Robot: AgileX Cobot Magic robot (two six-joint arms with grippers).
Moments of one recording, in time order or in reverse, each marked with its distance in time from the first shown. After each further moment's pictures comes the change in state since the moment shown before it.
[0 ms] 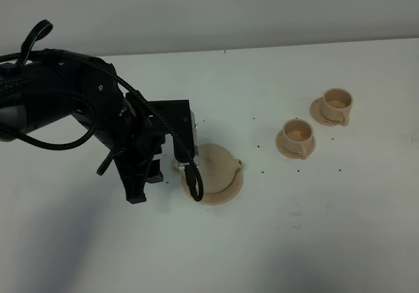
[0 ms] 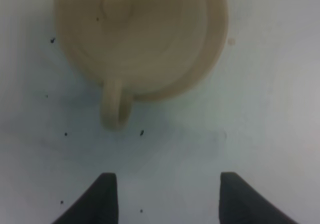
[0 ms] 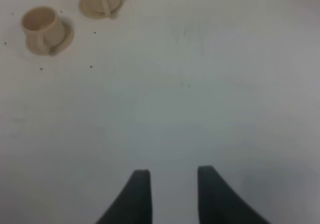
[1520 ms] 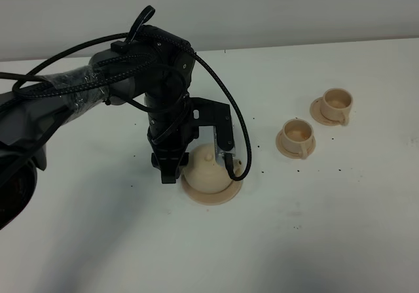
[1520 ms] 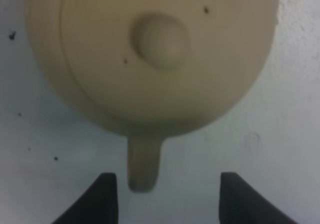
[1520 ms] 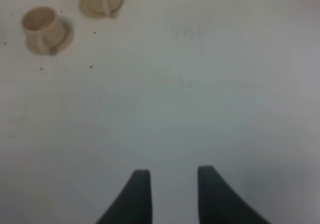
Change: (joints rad) left arm -0.076 0.407 -0.488 0.127 0.380 -0.082; right arm 0.000 0.000 0.000 0.000 0.000 0.000
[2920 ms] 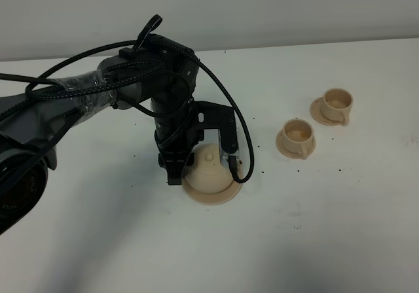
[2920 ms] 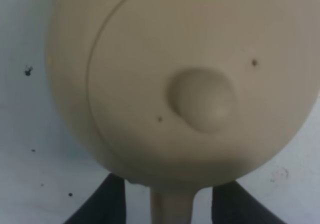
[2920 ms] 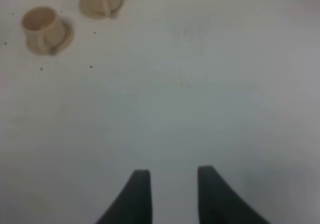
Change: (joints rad) left arm -0.001 0.036 -0.003 -0.017 -0.069 0.010; right arm 0.000 0.000 0.000 0.000 0.000 0.000
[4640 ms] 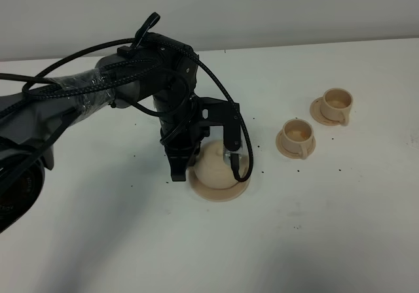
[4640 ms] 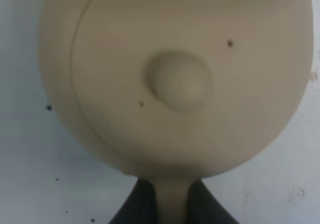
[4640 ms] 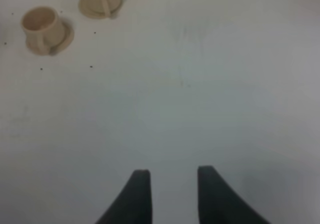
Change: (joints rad) left arm 0.000 -0.016 0.000 -0.043 -0.060 0.076; right arm 0.000 0.000 0.000 0.001 0.000 0.000
